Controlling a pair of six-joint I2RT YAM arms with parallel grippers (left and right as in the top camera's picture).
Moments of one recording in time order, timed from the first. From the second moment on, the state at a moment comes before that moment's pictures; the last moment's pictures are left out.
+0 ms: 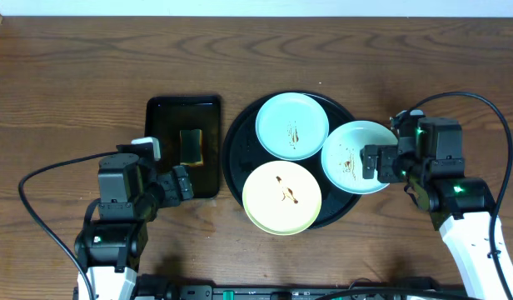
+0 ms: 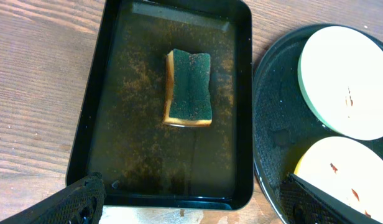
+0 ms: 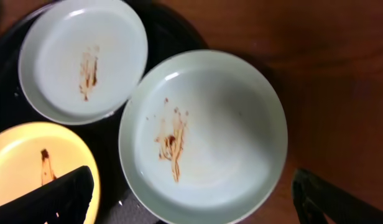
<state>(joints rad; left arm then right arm) 0.01 0.80 0.67 -0.70 0.13 -0.21 0.09 1.10 0.84 -0.66 -0.11 0.09</state>
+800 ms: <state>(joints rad) 0.00 1.45 0.97 -0.51 0.08 -0.20 0.07 1.10 0.84 -0.67 0.12 0.25</state>
